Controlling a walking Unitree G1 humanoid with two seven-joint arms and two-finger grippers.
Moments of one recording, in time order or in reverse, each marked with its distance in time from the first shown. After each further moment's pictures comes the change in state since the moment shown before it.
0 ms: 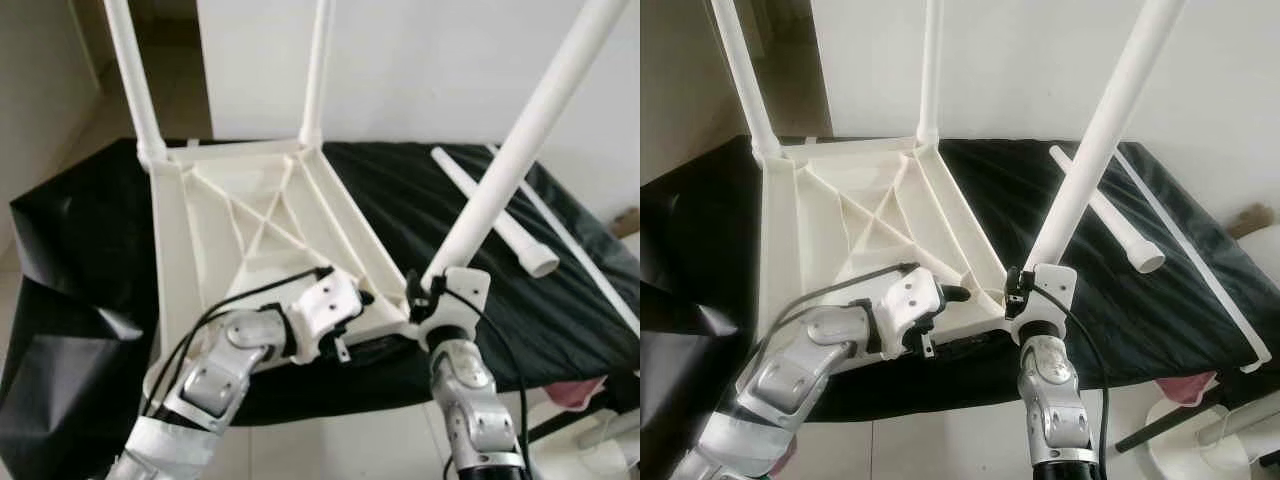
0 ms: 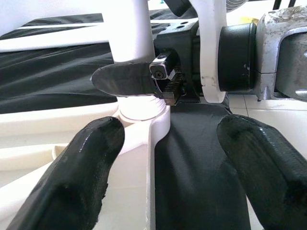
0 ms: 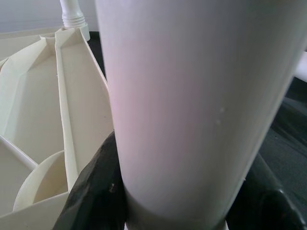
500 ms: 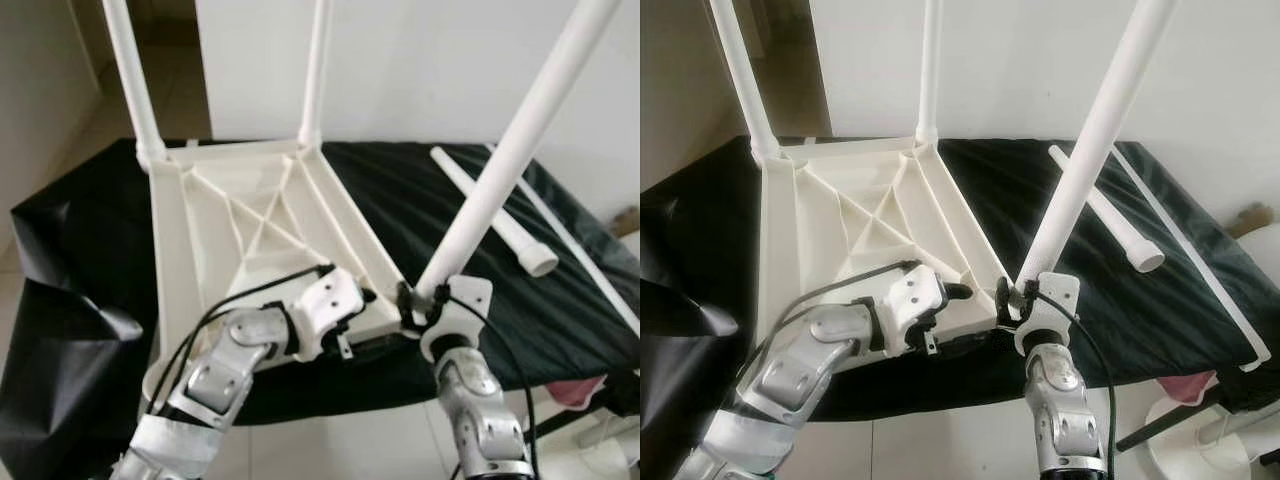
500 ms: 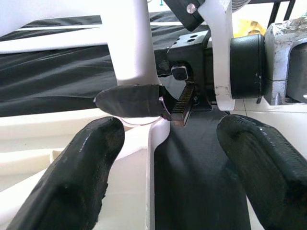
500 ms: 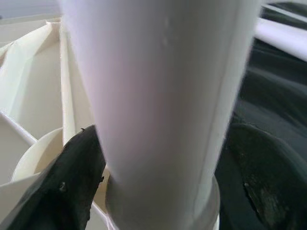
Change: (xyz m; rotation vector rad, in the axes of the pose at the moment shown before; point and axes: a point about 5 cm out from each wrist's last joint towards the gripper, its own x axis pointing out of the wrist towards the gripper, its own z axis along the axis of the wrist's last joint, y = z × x) left arm 0.003 0.002 0.001 -0.005 -0.010 0.002; right arm -0.003 -0.011 -0.004 -0.023 0.035 0.087
